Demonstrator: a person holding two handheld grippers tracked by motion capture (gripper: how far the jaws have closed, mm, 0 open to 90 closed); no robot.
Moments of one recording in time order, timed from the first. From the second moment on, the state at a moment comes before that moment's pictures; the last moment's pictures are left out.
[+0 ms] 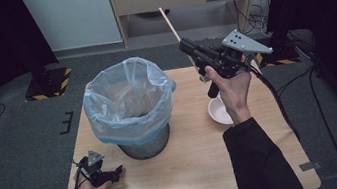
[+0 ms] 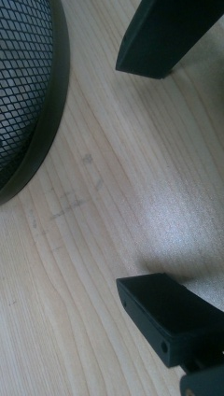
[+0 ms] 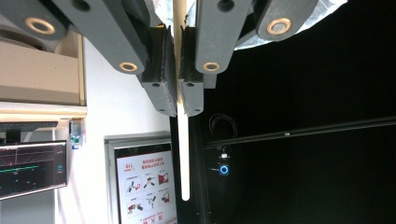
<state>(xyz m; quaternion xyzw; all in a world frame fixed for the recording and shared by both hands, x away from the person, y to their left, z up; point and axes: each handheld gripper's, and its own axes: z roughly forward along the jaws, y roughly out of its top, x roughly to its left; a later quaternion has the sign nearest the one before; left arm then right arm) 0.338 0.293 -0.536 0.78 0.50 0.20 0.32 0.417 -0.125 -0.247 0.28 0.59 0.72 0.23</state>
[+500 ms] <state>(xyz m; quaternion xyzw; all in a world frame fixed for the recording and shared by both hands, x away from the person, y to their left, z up) 0.338 0.293 -0.536 0.78 0.50 0.20 0.32 0.418 -0.097 -0.244 0.27 0.59 0.73 0.22</state>
